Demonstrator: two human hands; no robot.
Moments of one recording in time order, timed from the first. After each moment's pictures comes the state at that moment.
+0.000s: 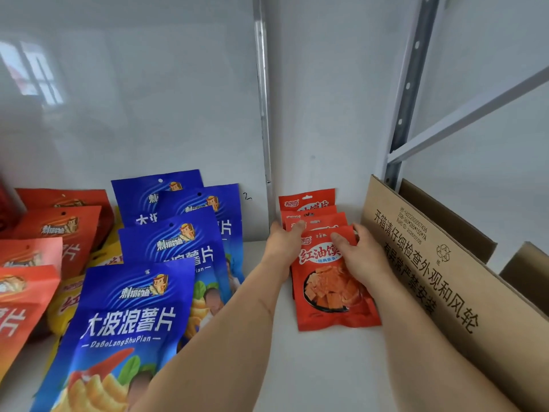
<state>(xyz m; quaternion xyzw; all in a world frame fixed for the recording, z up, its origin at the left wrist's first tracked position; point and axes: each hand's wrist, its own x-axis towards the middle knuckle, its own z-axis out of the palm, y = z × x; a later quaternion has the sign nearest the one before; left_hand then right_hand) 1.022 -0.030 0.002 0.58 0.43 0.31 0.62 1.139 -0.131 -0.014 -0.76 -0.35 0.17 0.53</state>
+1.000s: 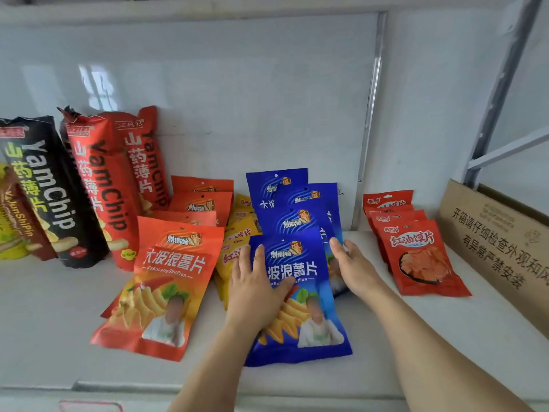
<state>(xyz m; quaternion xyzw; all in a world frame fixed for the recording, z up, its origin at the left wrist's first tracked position) 0.710 -0.056 -0.017 0.81 0.51 0.23 0.17 0.914 -0.111 -0.012 -0.71 -0.43 0.25 0.49</state>
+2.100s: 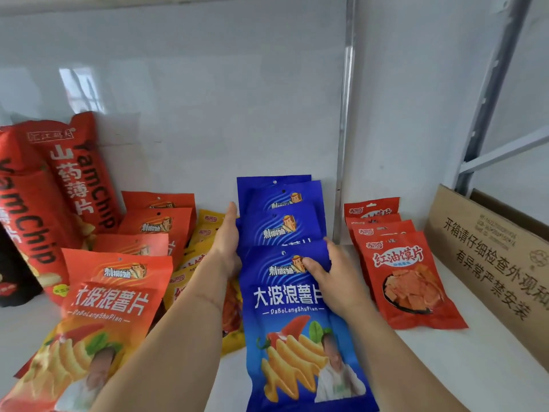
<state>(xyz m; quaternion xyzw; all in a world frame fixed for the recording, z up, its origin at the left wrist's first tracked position) 0.809 0.062 0.044 0.42 0.41 0.34 0.74 0.965 -0.075 -0.022 -0.68 -0.47 0.17 0.53</state>
